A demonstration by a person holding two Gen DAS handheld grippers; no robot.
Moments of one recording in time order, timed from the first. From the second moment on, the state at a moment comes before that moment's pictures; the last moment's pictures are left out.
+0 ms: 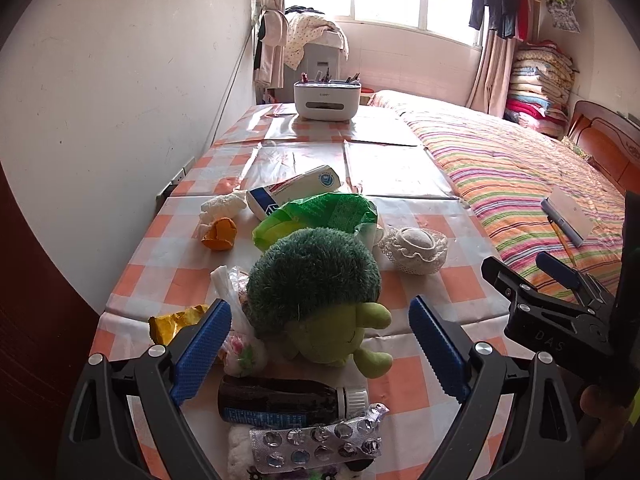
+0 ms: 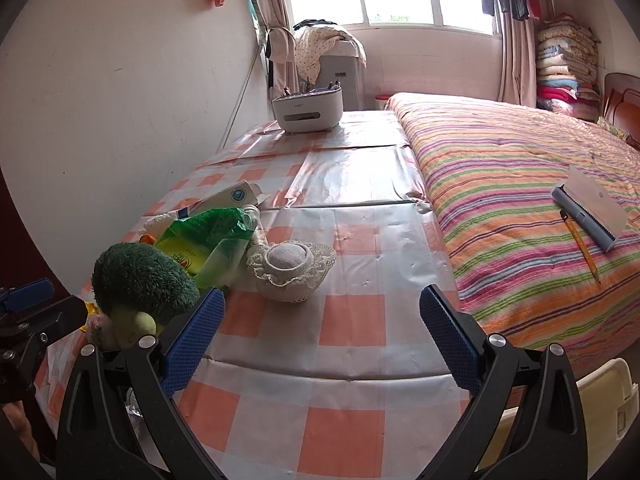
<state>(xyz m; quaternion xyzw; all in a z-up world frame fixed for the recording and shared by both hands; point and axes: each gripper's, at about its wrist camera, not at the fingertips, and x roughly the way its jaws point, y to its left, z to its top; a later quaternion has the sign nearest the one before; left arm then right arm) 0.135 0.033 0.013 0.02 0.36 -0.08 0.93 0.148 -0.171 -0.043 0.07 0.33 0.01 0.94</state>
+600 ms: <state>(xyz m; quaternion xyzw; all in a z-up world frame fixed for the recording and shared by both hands) 0.196 0.030 -0.023 0.02 0.41 -0.08 0.91 0.232 -0.160 -0.087 0.08 0.42 0.02 0.91</state>
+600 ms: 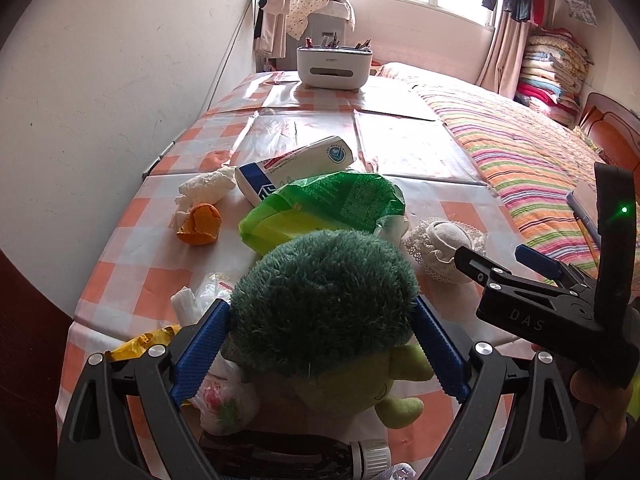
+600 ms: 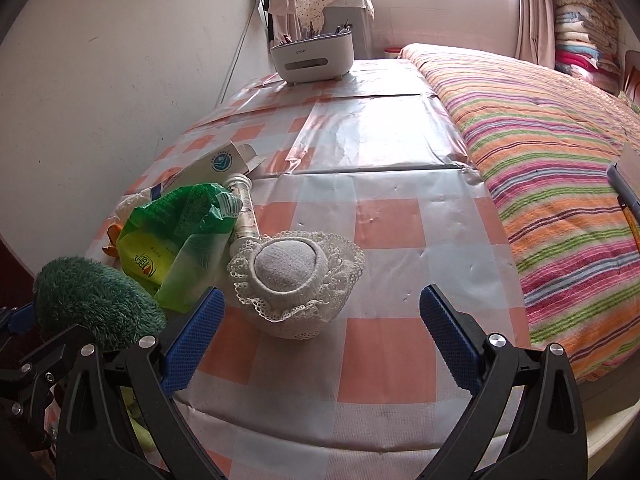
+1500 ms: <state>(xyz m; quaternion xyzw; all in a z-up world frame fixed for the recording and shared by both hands) 0.187 0.022 -0.027 0.05 0.37 -0.09 0.92 0.244 -0.135 -0.106 0.04 0.44 0.06 0.89</state>
